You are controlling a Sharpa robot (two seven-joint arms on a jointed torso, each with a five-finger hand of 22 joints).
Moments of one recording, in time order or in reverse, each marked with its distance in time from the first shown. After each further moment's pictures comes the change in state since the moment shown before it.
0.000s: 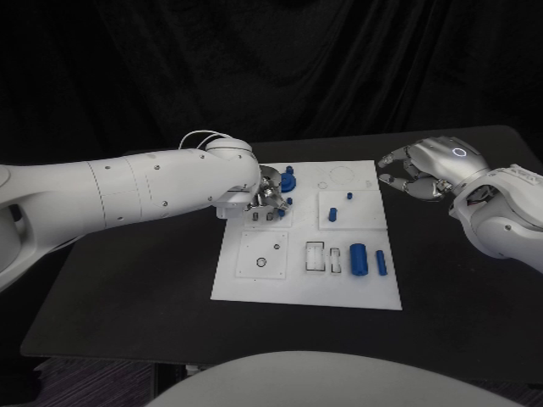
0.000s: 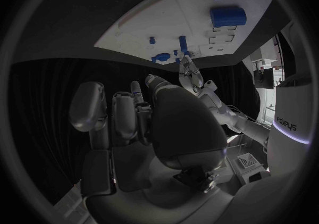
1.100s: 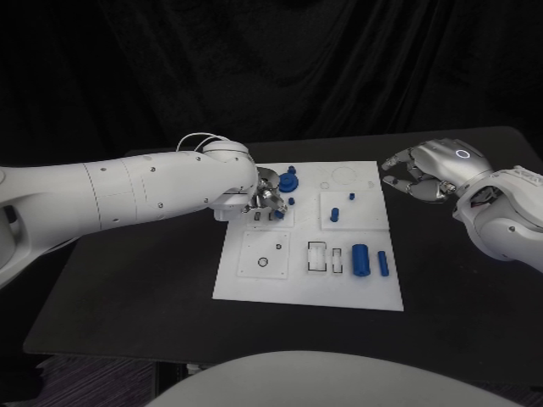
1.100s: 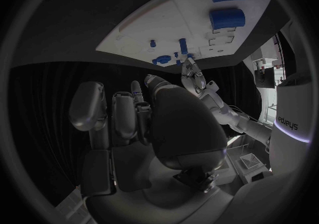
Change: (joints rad) left arm -0.007 -0.035 0.000 0.027 0.000 -0.013 0.011; left_hand -0.064 -0.071 0.230 -0.115 0.177 0.032 -0.010 -0.015 0.116 -0.002 -0.010 -0.004 0.000 0.005 -0.010 0.000 0.000 0.000 0.011 -0.011 -0.017 0.017; right arm 0.000 -0.001 0.000 0.000 0.006 0.023 -0.011; right_hand 0.008 -0.001 0.008 -0.003 0.011 0.004 -0.004 0.000 -0.002 0.000 0.000 -0.004 0.001 0.000 0.000 -0.004 0.000 0.000 0.000 0.000 -0.008 0.000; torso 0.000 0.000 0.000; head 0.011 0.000
